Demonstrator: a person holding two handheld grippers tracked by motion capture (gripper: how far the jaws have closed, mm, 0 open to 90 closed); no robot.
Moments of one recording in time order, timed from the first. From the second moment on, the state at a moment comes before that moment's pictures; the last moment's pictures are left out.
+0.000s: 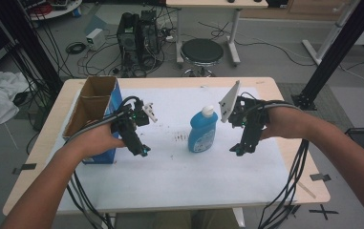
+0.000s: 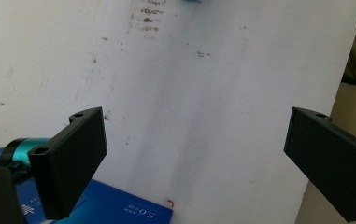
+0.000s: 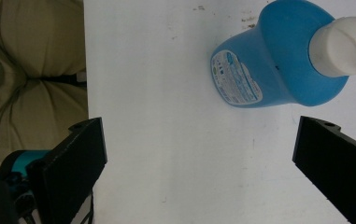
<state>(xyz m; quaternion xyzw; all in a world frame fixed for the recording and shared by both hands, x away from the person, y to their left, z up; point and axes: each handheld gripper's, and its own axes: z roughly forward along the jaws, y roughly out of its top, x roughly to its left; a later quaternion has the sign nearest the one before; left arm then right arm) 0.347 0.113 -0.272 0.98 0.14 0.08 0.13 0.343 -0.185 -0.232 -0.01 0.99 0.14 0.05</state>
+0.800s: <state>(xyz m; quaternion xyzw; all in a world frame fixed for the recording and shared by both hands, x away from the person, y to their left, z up) 0.356 0.107 -0.291 0.94 0.22 0.12 0.21 0.342 -0.191 -0.233 0.00 0.99 0.14 0.05</state>
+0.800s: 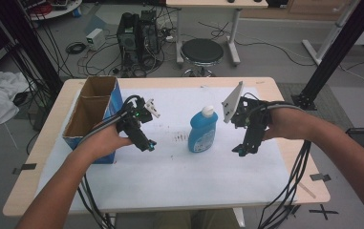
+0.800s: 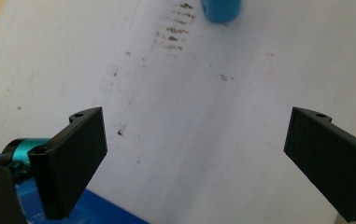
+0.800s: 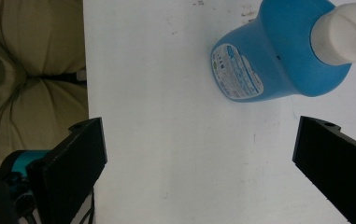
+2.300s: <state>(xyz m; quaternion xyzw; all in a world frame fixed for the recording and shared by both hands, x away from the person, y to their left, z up) 0.358 0.067 -0.353 0.81 0.25 0.16 0.50 0.351 -0.194 -0.235 0.00 0.99 0.14 0.05</state>
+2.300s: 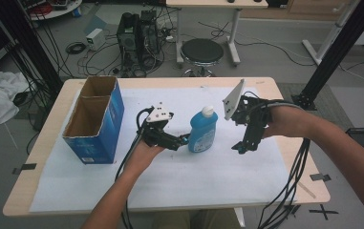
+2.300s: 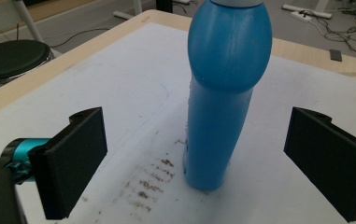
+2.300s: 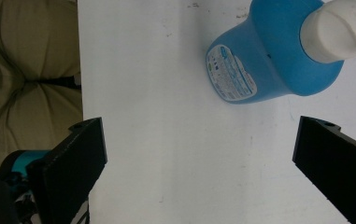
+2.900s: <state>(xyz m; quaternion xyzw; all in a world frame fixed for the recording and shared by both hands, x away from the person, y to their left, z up) 0.375 0.042 -0.371 0.81 0.23 0.14 0.52 0.354 -0.197 -0.237 0.00 0.99 0.15 0.05</state>
